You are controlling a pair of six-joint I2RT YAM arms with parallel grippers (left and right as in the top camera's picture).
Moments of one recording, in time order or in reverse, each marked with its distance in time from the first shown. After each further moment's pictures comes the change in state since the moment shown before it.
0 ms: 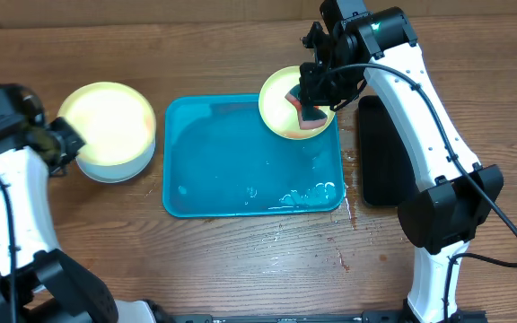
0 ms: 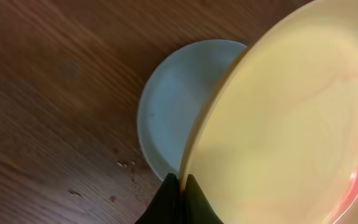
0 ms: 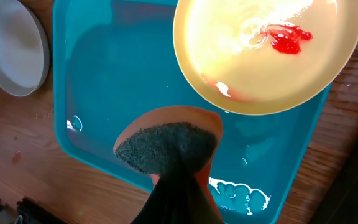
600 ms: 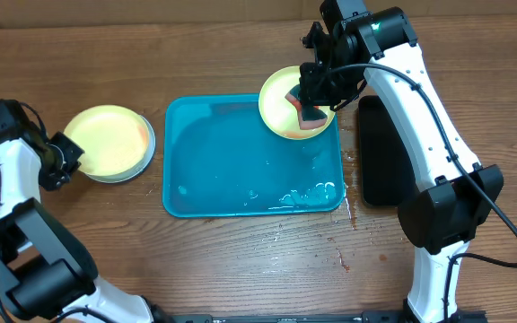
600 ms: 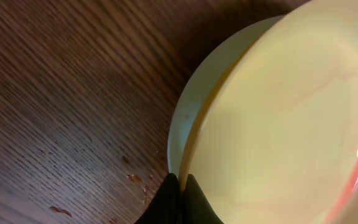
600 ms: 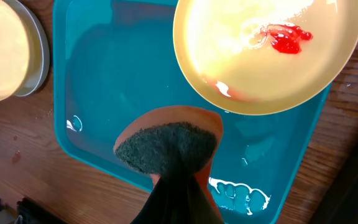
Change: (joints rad) left arm 0.057 0.228 0.000 0.036 0.021 -0.061; right arm 0.000 0.000 0.000 0.000 0.000 0.000
